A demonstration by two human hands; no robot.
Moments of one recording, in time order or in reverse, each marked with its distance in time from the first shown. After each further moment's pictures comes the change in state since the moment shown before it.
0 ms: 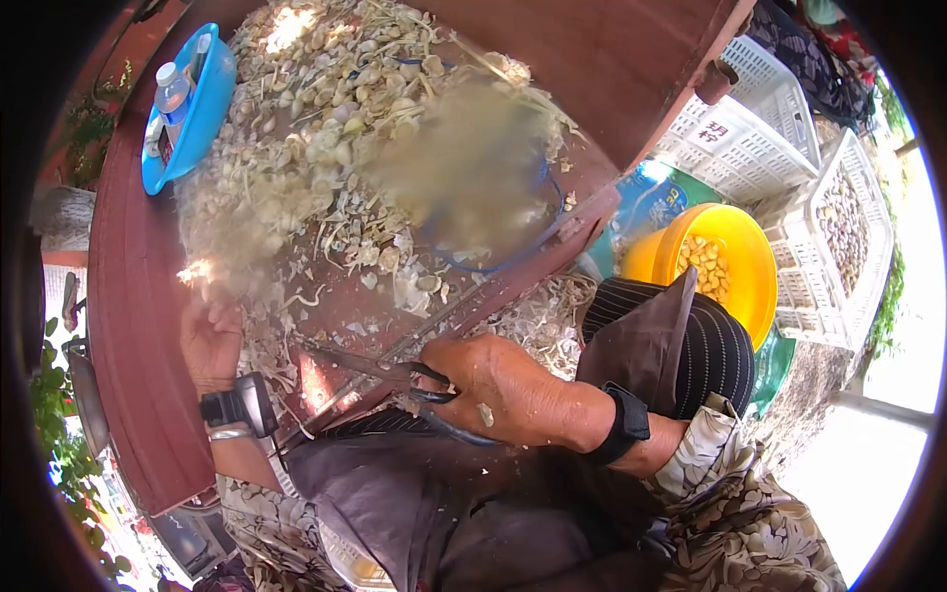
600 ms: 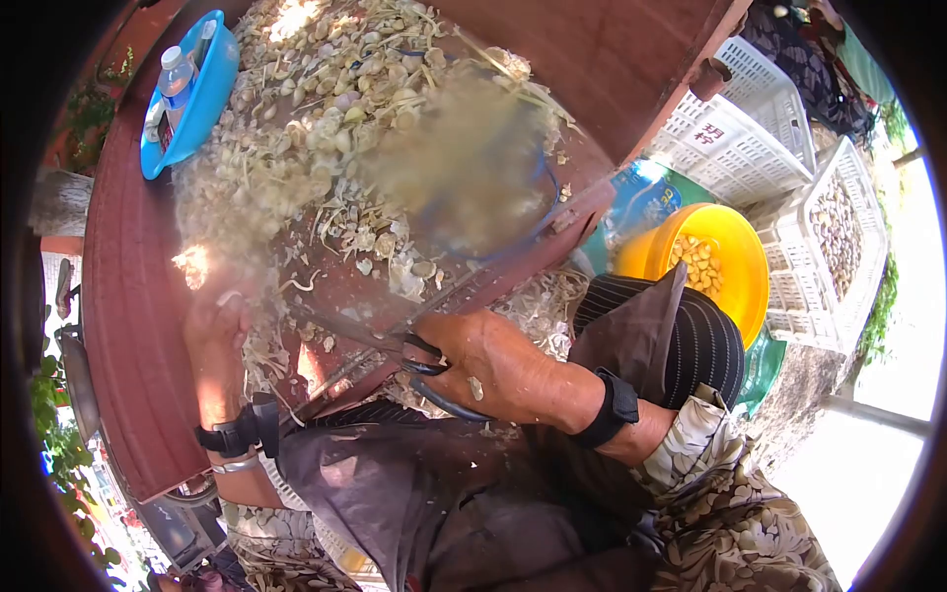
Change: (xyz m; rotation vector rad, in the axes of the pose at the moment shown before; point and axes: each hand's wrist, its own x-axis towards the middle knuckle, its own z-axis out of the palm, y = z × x) left_hand -0.041 -0.028 0.047 1.004 0.219 0.105; right_hand 0.004 0.008 0.000 -0.091 0.055 -0.068
